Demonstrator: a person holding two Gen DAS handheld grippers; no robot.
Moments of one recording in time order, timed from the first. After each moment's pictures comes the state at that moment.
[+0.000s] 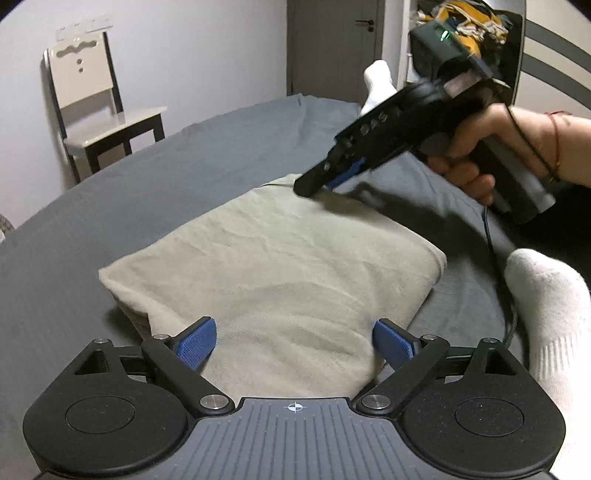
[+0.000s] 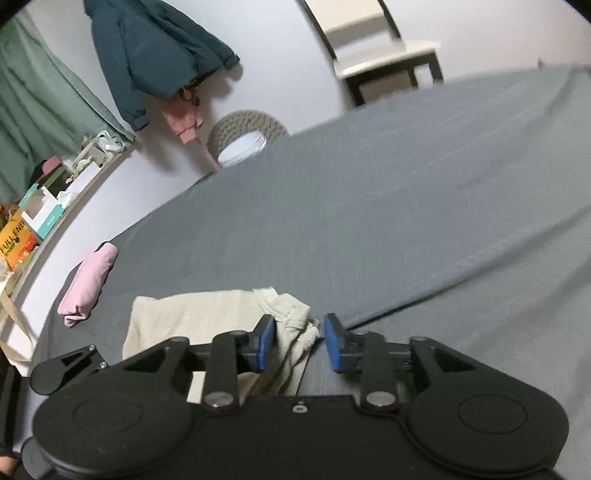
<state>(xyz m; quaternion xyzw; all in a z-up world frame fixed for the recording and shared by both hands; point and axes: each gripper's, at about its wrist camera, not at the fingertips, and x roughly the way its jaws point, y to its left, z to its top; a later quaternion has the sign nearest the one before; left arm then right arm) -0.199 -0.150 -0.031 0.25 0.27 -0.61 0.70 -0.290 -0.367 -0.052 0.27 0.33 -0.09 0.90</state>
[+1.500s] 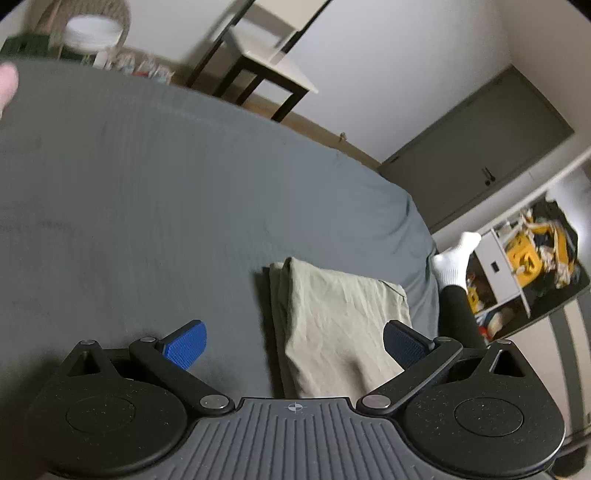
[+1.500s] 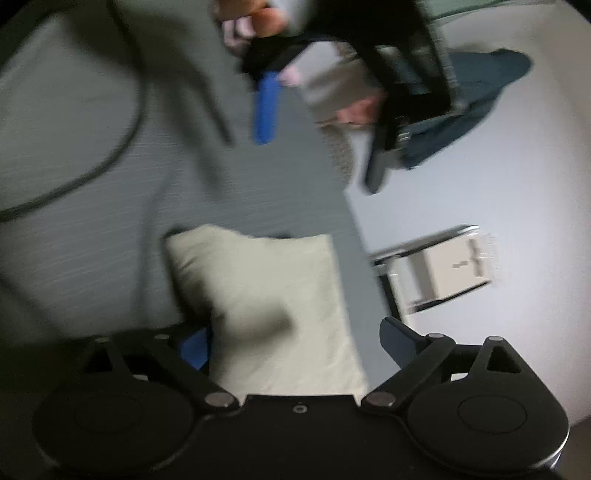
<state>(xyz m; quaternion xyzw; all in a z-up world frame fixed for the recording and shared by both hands) -0.057 -0.085 -0.017 -0.12 0.52 -0.47 0.70 -0.265 -0.099 -0.099 -0.49 0.31 -0.09 0.81</state>
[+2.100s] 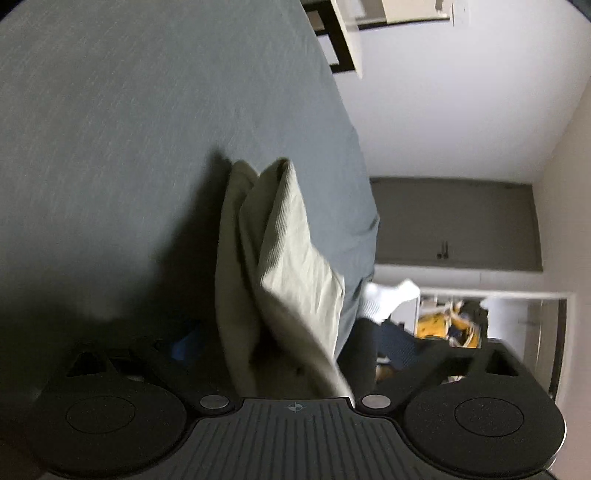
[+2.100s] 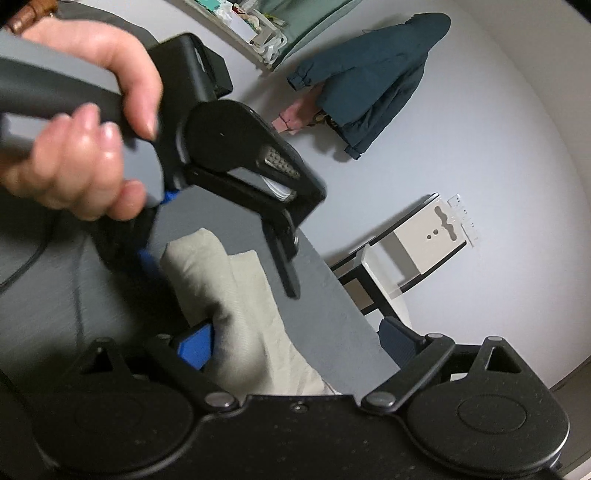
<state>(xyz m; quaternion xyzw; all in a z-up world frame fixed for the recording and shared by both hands) -0.101 -0.151 -0.108 -0.35 0.63 -0.41 0.56 -0.285 -0.135 -0.045 -0.38 0.28 -0.13 0.87</state>
